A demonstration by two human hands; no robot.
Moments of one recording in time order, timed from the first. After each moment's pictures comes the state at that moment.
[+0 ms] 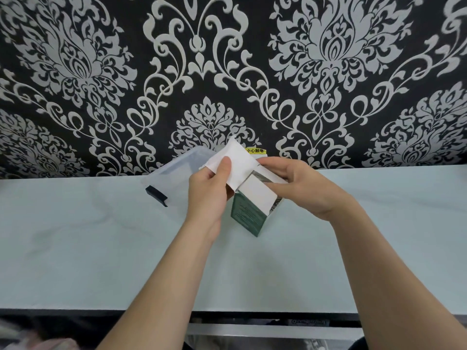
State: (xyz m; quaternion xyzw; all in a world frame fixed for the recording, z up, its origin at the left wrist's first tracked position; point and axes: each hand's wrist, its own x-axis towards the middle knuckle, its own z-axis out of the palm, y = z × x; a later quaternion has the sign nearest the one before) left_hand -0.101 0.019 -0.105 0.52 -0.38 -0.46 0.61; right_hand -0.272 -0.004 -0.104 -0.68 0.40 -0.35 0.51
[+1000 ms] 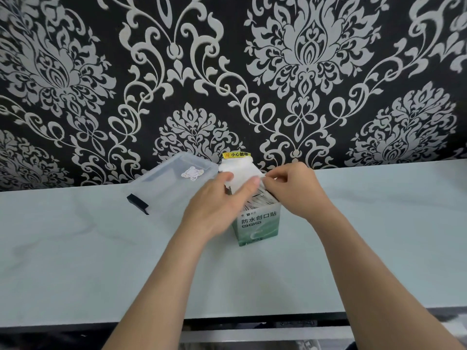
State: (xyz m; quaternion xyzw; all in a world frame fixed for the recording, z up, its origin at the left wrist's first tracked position) left_hand -0.120 0.033 -0.092 0.67 -0.64 -0.28 0.28; right_hand -0.285 -0.001 -0.109 -0.66 0.60 -0.37 0.25
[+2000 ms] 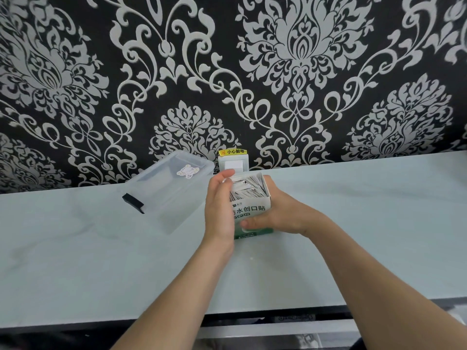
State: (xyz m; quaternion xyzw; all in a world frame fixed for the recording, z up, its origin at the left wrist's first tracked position) left_hand -0.156 0.032 -0.131 0.50 -0.37 -0.49 0.61; right_hand -0.285 0.005 -0.148 -0.66 0.42 -0.30 0.54
